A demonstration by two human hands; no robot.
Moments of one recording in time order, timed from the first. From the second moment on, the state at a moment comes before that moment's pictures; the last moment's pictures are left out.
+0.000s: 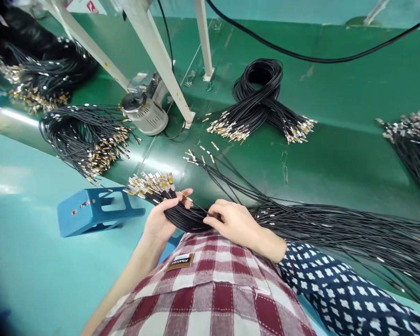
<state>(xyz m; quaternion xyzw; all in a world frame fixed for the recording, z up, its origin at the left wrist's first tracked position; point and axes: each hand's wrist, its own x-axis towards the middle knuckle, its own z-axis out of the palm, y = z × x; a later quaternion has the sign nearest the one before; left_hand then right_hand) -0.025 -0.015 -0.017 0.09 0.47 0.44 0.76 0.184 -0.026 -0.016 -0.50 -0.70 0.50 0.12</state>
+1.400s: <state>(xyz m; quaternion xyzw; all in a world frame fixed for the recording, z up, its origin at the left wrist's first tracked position) -0.020 0.003 -0.022 0.05 0.47 0.46 0.75 0.196 0.095 -0.113 -0.71 -0.60 0.35 0.08</state>
